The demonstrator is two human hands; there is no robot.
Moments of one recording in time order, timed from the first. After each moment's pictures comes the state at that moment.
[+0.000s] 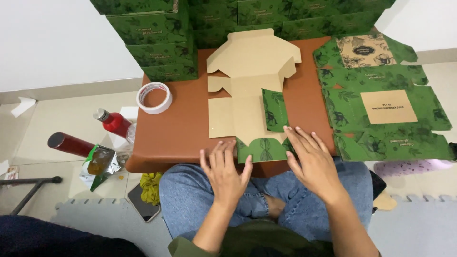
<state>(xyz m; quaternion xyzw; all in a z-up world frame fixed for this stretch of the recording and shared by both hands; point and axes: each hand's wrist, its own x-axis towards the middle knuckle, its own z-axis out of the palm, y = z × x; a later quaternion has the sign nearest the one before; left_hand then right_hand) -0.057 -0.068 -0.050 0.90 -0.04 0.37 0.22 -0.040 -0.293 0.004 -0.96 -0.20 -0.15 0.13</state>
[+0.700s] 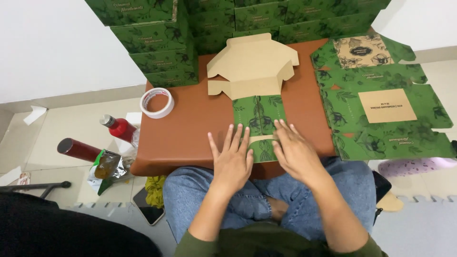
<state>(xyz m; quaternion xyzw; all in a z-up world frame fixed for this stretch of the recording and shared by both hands) -0.036 -0.069 -0.009 0.98 -0.13 0.09 0.15 -0.003 -0.275 -0.018 -0.95 -0.22 -0.12 0.21</state>
